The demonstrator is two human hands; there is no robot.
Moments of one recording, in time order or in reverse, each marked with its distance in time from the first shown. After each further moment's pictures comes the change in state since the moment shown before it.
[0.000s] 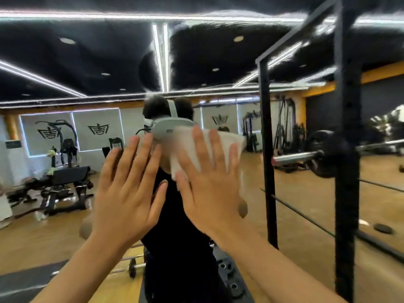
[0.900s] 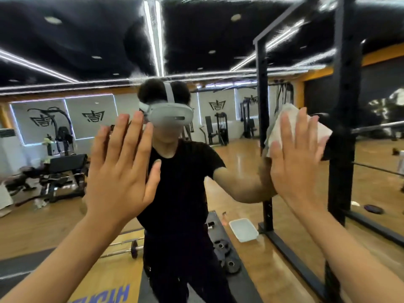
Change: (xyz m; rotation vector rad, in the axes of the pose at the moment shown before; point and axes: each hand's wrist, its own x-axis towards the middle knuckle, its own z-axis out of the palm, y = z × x) left_hand 0.001 0.002 0.001 -0.013 0.027 0.006; right_hand -0.054 0.152 -0.016 -0.056 0.138 0.393
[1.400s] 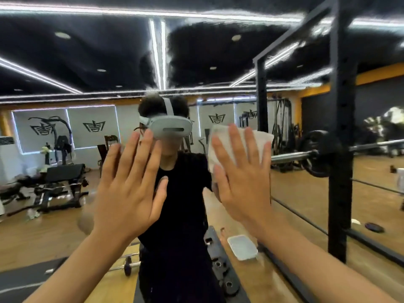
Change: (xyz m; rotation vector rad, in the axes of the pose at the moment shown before) left_hand -0.003 0.001 0.001 0.005 -0.035 -0.002; right_hand -0.006 -0.093 0.008 0.039 -0.085 -0.336
